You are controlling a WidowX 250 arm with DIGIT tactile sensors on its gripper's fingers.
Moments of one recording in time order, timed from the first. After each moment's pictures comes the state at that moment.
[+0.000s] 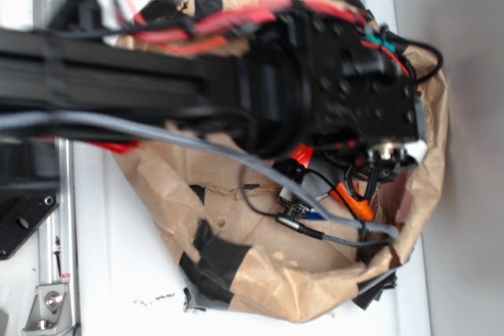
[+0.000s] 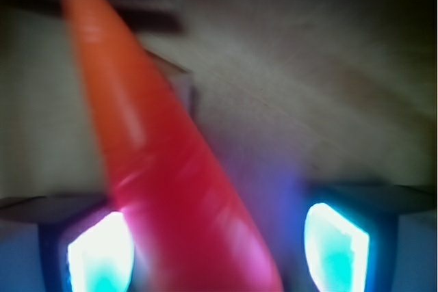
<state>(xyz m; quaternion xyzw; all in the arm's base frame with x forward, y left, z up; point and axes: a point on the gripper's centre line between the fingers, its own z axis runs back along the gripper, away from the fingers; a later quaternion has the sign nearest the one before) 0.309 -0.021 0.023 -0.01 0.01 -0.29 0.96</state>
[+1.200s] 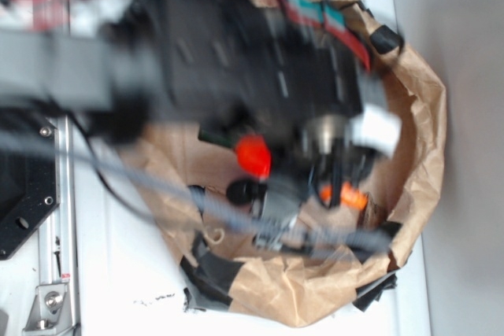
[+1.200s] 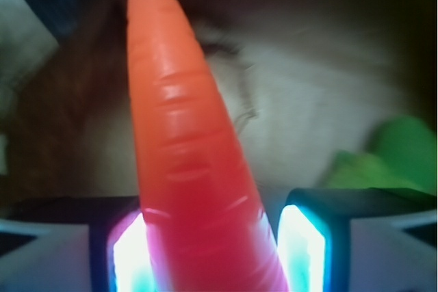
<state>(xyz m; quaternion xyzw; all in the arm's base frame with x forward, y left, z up) 0.277 -0.020 0.116 -0.08 -0.06 -0.15 0.98</state>
